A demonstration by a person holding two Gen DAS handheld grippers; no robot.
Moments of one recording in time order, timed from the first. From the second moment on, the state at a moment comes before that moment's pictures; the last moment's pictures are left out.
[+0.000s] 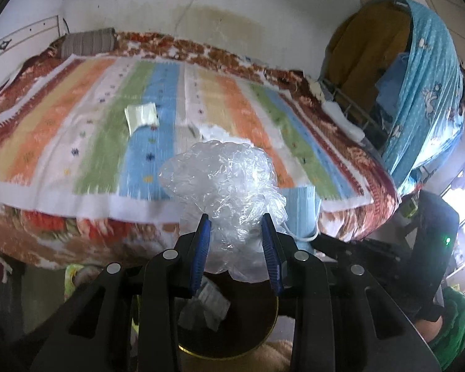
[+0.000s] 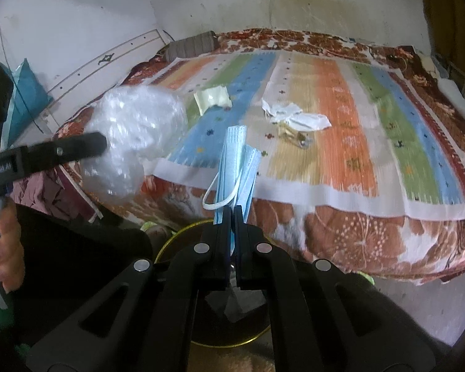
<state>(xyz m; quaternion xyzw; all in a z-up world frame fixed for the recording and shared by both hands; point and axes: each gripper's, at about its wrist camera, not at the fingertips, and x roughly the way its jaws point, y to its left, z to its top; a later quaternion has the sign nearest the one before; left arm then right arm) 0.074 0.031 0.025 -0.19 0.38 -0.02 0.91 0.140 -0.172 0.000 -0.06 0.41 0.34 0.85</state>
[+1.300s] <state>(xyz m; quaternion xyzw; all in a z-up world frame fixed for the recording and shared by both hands) 0.077 0.008 -0.115 -0.24 0.59 0.07 0.77 0.115 -0.155 -0.112 -0.10 0.58 0.29 0.75</state>
